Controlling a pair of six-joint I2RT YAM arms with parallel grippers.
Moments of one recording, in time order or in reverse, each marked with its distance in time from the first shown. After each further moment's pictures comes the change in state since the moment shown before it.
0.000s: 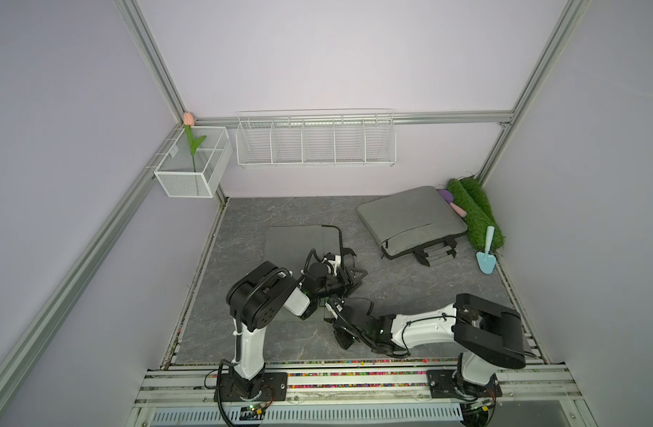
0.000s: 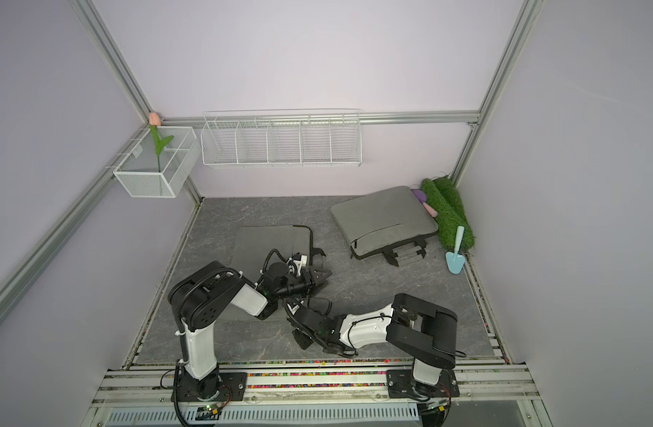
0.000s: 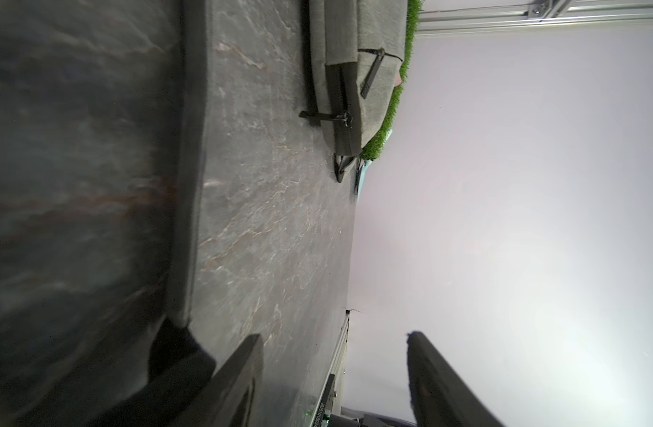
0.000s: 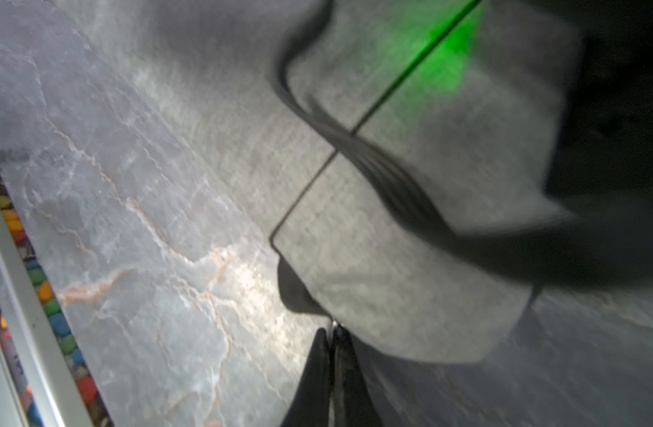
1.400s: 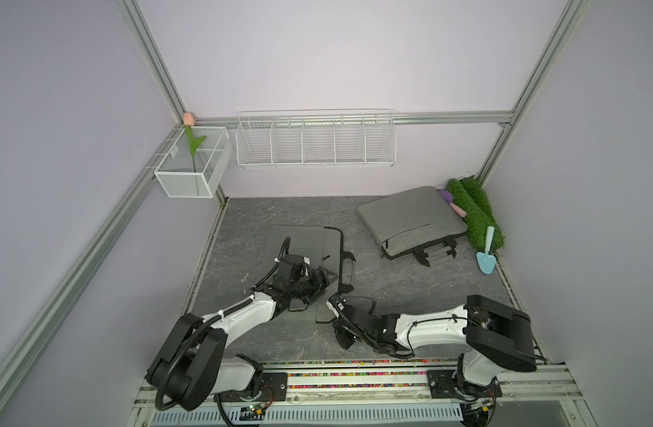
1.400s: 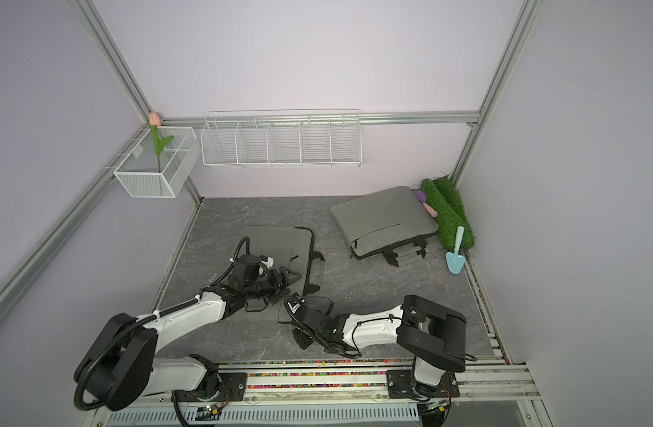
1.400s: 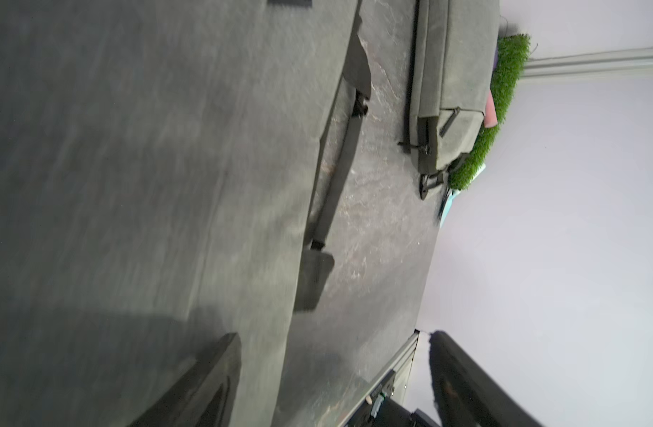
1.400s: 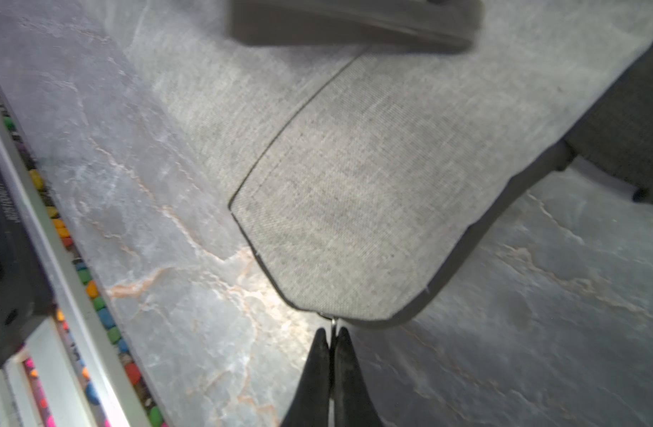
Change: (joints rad) left arm 0.178 -0.731 -0.050 -1.092 -0.074 0.282; right arm -0.008 -0.075 -0.011 -0.064 -0.001 0.039
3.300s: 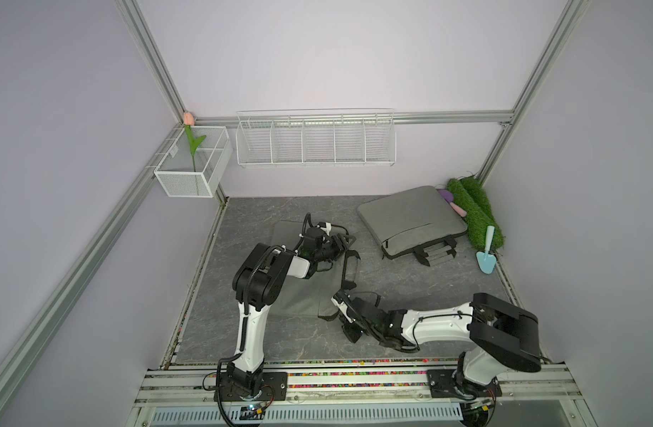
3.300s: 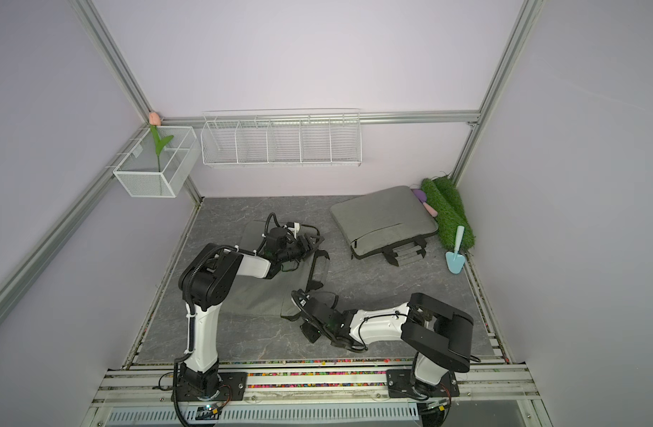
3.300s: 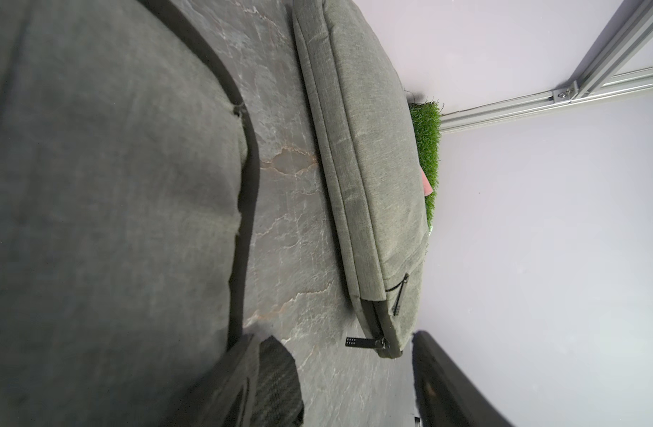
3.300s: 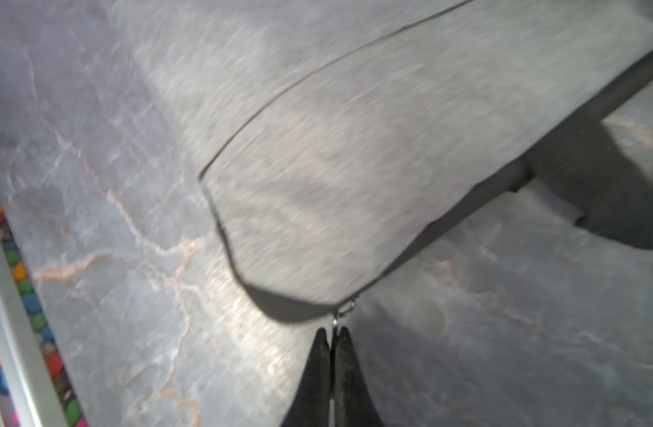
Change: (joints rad) left arm 0.037 0.885 0.520 0.655 0.054 0.051; right arm -0.040 -0.034 -0.049 0.023 -0.011 -0.176
